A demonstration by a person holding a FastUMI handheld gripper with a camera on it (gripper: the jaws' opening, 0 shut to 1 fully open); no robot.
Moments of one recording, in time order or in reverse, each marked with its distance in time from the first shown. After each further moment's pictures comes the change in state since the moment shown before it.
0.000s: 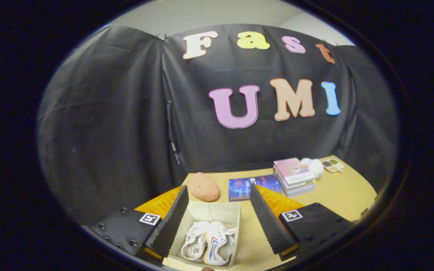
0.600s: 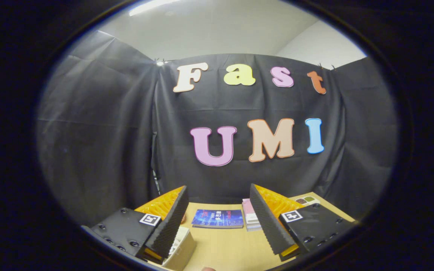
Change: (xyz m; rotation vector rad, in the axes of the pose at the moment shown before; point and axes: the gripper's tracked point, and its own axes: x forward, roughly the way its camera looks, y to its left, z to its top) arm -0.048 -0.126 0.084 -0.091 -0.241 -0.032
